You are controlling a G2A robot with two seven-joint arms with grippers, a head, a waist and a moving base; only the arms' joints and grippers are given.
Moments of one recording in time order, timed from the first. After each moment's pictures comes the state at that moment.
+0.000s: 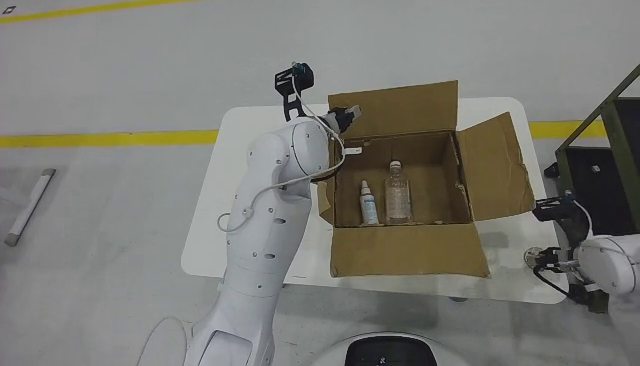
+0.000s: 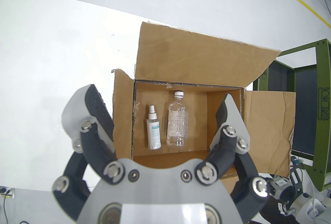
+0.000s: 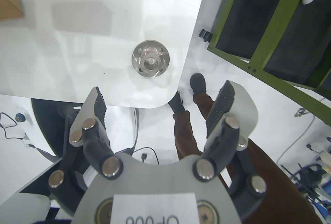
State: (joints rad) left arm 0.59 -1.63 -1.18 -1.43 1.22 0.48 -1.11; right arm -1.44 -1.14 1.72 -1.88 -1.26 -0.03 1.52
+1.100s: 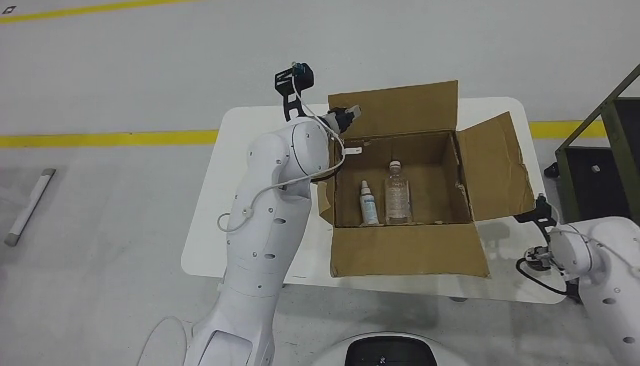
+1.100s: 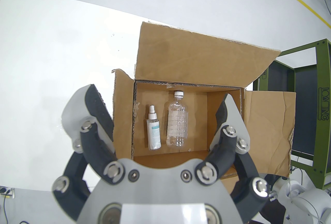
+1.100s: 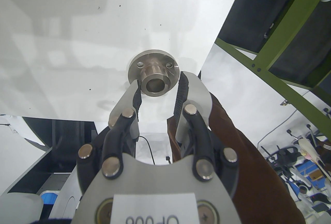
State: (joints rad) left arm 0.59 -1.63 -1.18 -1.43 1.22 0.48 -1.11; right arm -1.31 -1.14 1.59 -1.66 -1.30 -0.03 1.51
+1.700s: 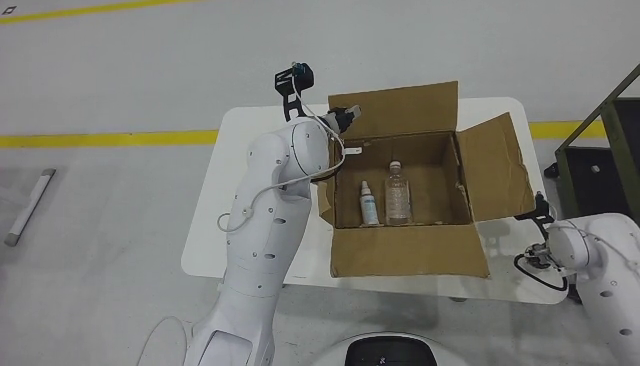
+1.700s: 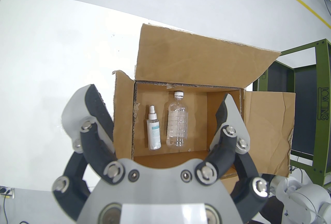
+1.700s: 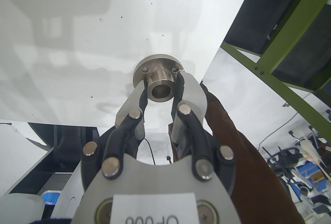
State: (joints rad) left arm 0.59 -1.63 -1.18 -1.43 1.22 0.48 -1.11; right arm -1.28 -1.13 1.60 -1.62 -1.27 -0.02 1.50
